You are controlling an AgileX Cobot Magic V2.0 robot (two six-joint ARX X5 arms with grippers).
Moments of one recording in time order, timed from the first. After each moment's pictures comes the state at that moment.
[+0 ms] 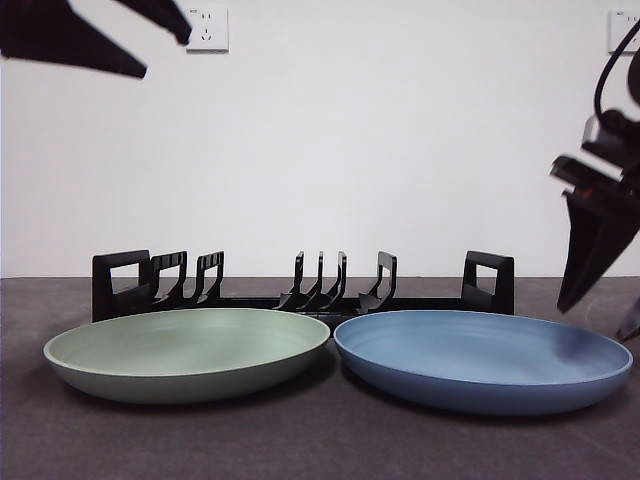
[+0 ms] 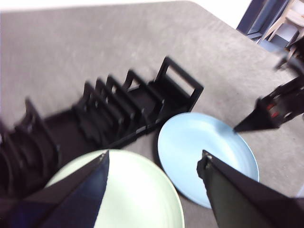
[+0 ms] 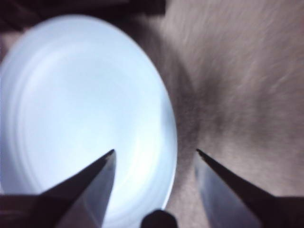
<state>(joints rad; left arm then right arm) -0.46 0.94 0.80 -0.27 0.27 -0.12 0.10 1.45 0.78 -0.48 -0.39 0.13</state>
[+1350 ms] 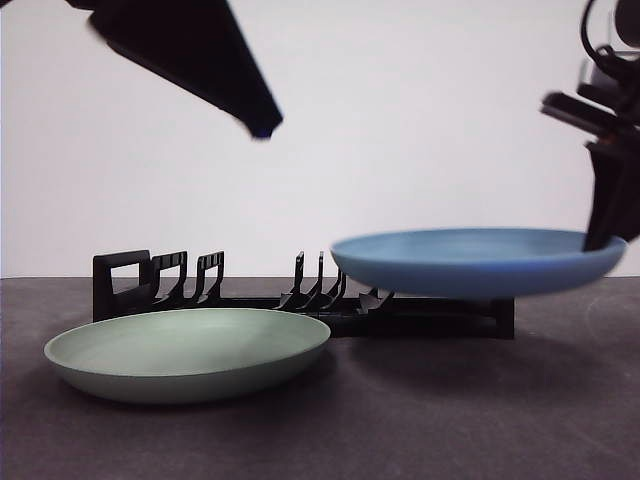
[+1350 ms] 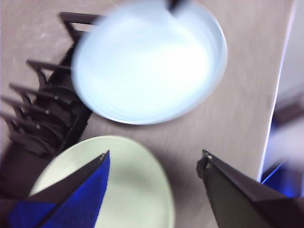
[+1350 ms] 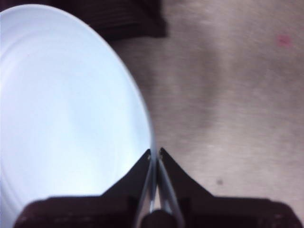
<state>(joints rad) -0.96 1.08 0.82 -0.41 -0.08 0.42 0.15 1.36 0.94 -0.69 -0.31 0.21</state>
